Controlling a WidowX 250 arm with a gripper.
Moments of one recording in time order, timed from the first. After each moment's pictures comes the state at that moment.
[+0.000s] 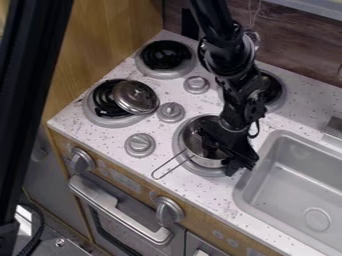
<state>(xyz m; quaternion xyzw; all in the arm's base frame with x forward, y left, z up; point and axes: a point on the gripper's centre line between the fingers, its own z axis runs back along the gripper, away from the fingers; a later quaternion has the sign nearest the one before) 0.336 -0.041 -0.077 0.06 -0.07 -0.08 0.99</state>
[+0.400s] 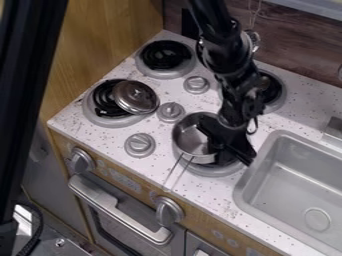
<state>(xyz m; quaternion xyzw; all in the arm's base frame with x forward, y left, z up) 0.343 -0.026 -0.071 0.07 -0.08 -0.08 0.99</state>
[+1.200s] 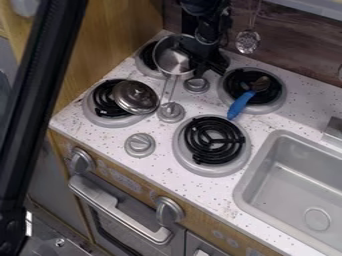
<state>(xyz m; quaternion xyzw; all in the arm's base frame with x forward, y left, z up) 0.485 0.098 -0.041 0.14 -0.16 -0.01 0.98</state>
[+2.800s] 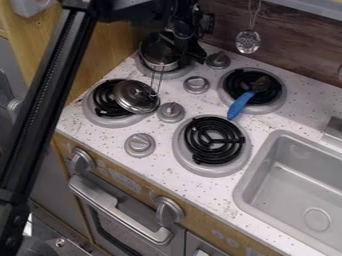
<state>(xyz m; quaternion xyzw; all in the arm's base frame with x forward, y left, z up) 0.524 0.156 -0.062 0.12 -0.22 0.01 0.97</state>
